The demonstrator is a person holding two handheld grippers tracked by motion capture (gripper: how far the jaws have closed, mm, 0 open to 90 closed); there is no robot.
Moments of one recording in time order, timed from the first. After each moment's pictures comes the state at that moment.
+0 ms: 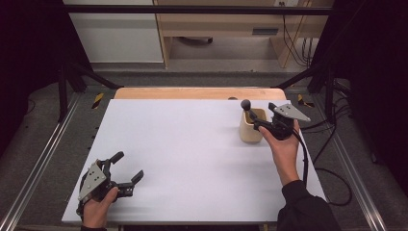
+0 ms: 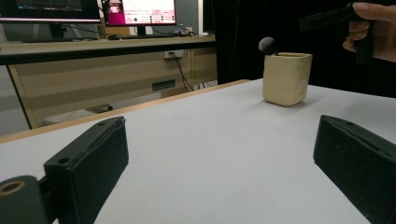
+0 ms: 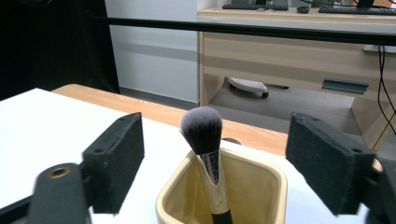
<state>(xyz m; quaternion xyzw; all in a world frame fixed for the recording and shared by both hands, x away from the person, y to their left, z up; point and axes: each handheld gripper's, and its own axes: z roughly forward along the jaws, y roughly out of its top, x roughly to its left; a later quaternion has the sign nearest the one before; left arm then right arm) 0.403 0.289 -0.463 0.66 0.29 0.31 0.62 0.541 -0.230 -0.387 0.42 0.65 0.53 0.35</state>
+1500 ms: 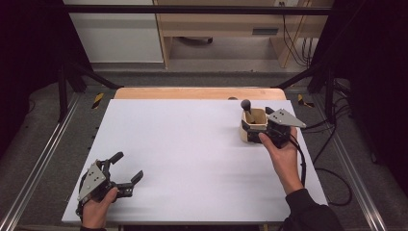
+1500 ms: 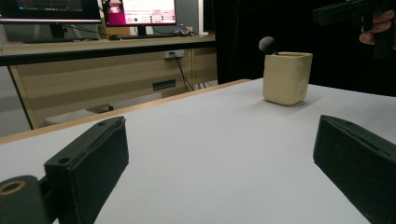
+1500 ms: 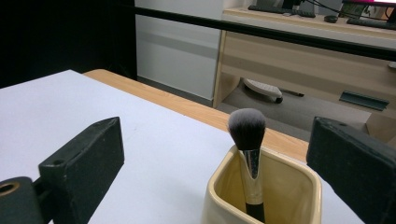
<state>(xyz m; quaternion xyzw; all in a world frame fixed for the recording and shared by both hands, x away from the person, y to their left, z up) 0.402 0.290 -0.463 0.66 0.29 0.31 0.62 0.512 -0.210 -0.375 0.37 0.68 0.52 0.35</state>
